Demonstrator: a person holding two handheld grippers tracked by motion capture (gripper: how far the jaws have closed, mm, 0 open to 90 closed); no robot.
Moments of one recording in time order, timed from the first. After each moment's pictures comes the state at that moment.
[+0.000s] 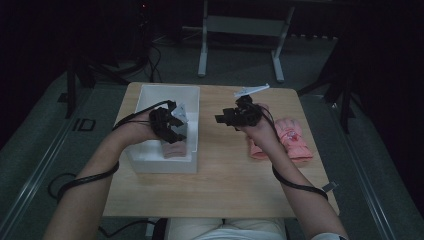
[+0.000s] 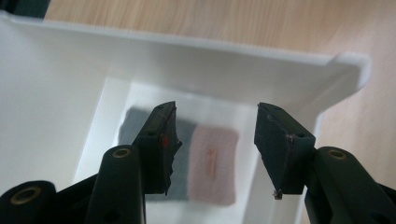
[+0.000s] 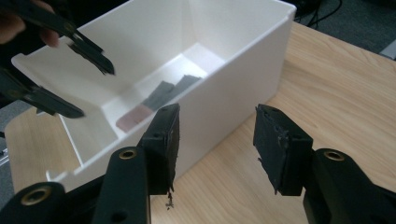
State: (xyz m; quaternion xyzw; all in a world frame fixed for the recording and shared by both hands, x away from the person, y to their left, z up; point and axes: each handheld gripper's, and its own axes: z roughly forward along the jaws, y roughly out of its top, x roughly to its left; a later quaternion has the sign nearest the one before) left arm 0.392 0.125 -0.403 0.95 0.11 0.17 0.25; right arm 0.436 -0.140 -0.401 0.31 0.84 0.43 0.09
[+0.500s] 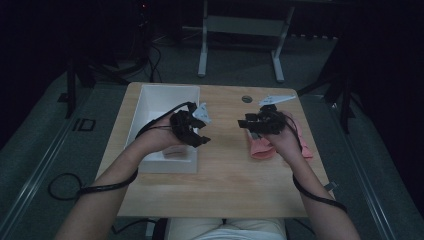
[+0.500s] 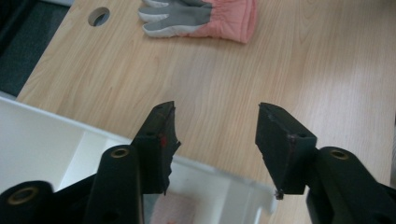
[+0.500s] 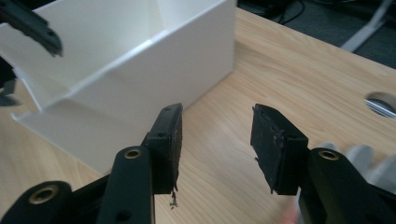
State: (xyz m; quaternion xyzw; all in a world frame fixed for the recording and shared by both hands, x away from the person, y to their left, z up) left arm 0.368 0.067 -0.389 0.93 0.13 0.16 0.31; right arm 0.417 -0.204 -0.406 0.33 0.83 0.43 0.14
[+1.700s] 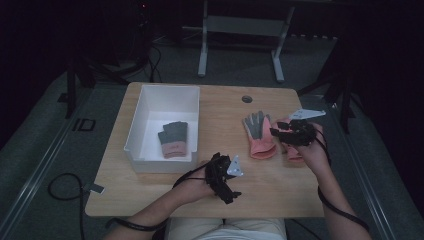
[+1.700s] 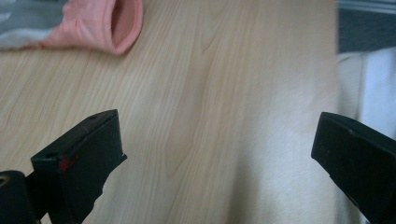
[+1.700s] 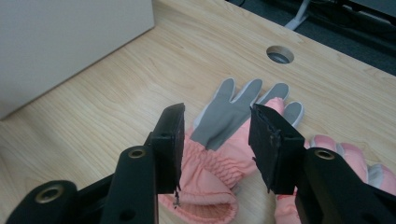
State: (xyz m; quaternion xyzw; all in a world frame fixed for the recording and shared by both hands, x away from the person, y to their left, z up) left arm 0.303 -0.023 -0.512 0.93 0.10 0.12 0.34; right arm 0.407 -0.294 -0.437 0.35 0.82 0.38 0.23
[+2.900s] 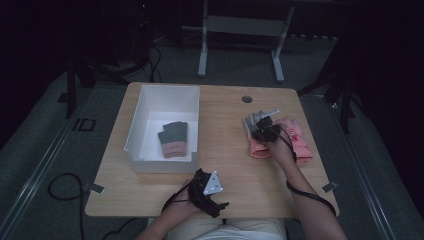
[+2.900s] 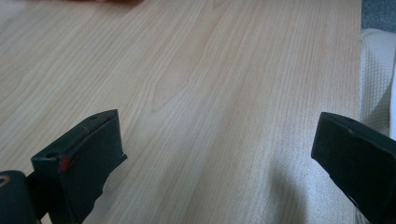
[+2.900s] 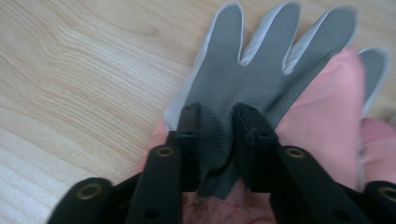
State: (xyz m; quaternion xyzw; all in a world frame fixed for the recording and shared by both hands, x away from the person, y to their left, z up) left arm 0.274 0.018 -0.569 0.88 0.16 0.15 0.41; right arm 0.484 -0.233 -0.530 0.44 0.84 0.24 0.21
